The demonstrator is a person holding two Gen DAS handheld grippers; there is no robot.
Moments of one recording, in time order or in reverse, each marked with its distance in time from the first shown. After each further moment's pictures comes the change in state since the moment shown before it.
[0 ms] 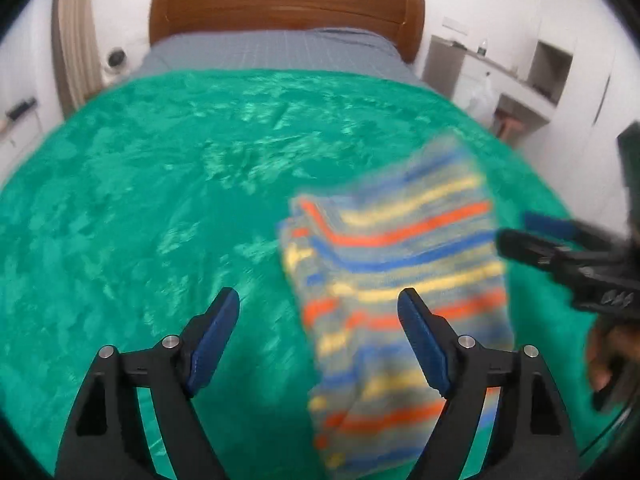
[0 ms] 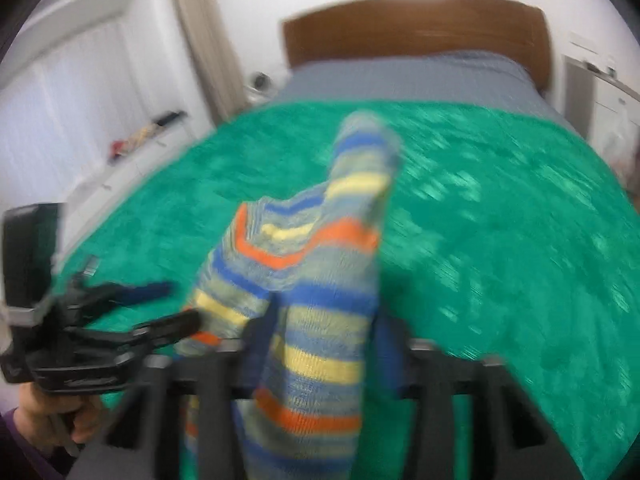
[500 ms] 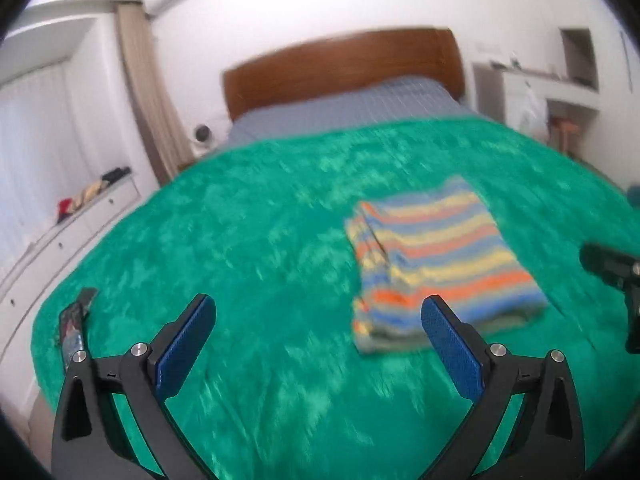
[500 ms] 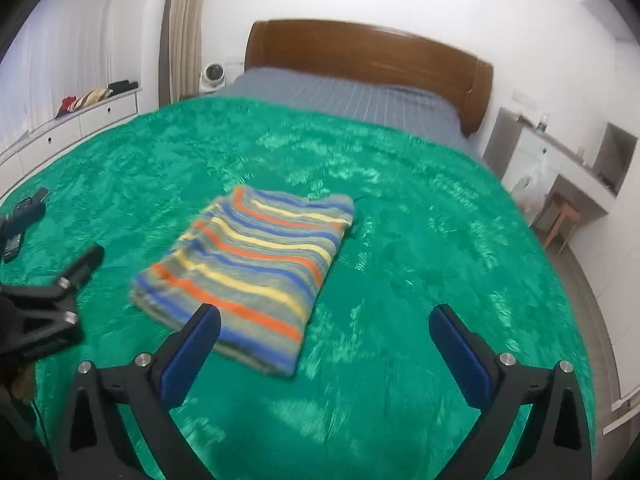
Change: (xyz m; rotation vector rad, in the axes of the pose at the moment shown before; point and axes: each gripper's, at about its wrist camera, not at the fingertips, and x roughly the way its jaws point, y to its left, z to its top) left arm -0.106 -0.056 -0.081 0.086 -0.203 0.353; right arm -0.121 0.050 -0.095 -0.159 -0.119 -0.300
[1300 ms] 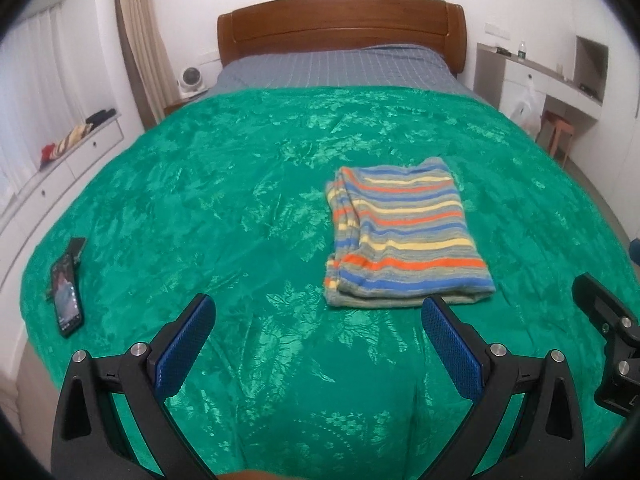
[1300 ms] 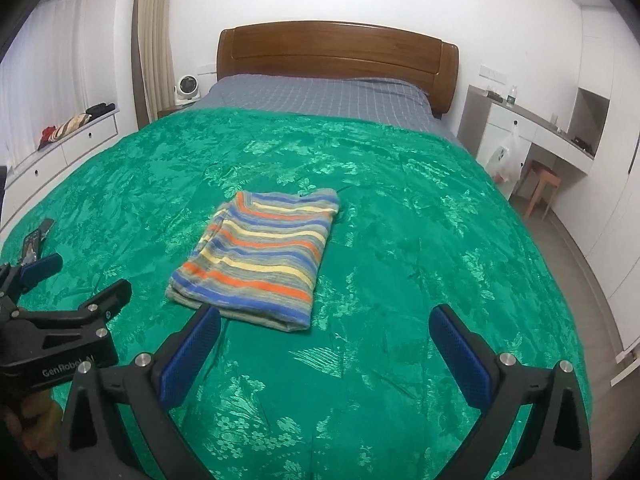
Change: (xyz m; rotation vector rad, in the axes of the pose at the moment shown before) left arm -0.033 0.002 0.017 -0.107 0.183 -0.076; right arm -0.062 -0.001 -0.005 0.122 0.047 -0.039
